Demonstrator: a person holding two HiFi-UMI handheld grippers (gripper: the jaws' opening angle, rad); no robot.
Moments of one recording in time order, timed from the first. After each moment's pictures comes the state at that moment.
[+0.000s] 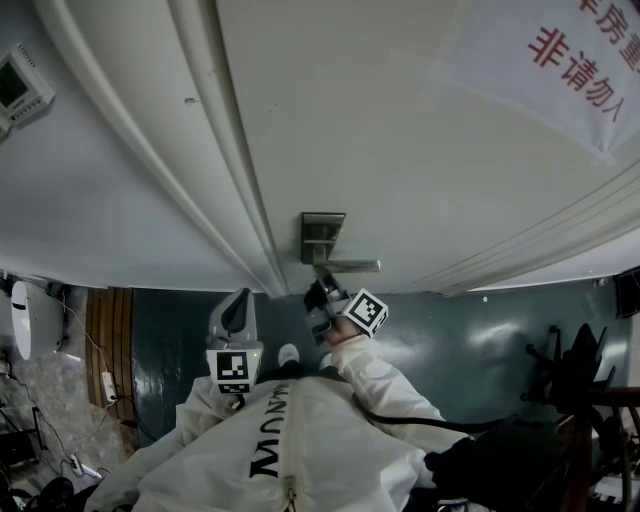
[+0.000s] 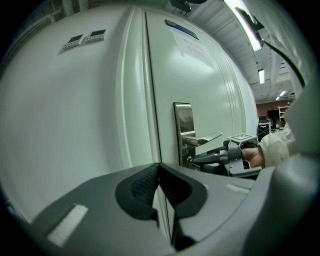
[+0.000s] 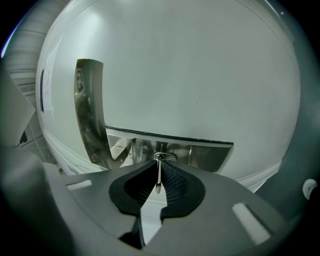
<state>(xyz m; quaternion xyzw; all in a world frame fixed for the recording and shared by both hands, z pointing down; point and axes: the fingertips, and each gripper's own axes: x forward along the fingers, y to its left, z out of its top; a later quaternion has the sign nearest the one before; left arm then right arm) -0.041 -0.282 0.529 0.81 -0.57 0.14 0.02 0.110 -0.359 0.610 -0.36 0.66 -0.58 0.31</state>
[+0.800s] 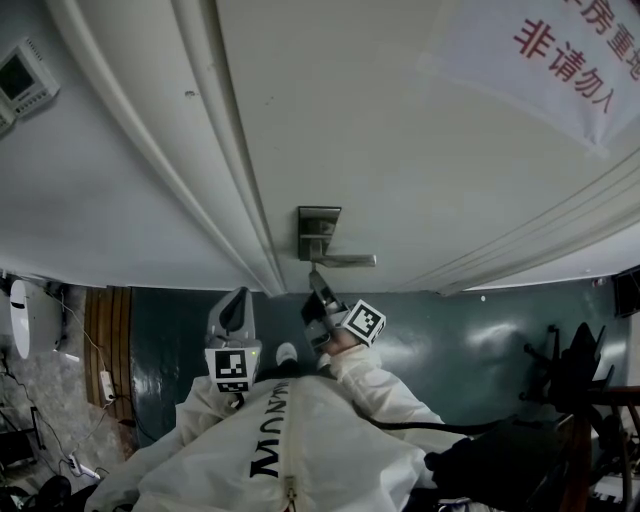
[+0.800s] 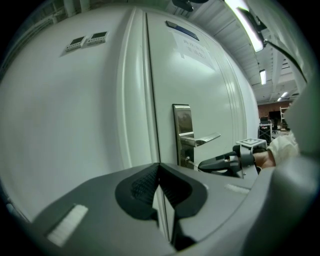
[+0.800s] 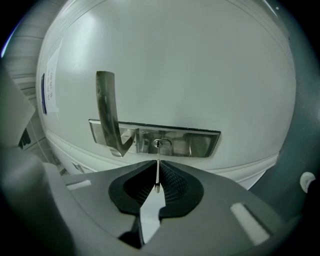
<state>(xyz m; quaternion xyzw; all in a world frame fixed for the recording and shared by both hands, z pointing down) -0.039 -0.274 0.528 0.80 -0.58 0.13 0.03 0.109 -0.324 0.615 -0.34 0.66 -0.60 0.31</state>
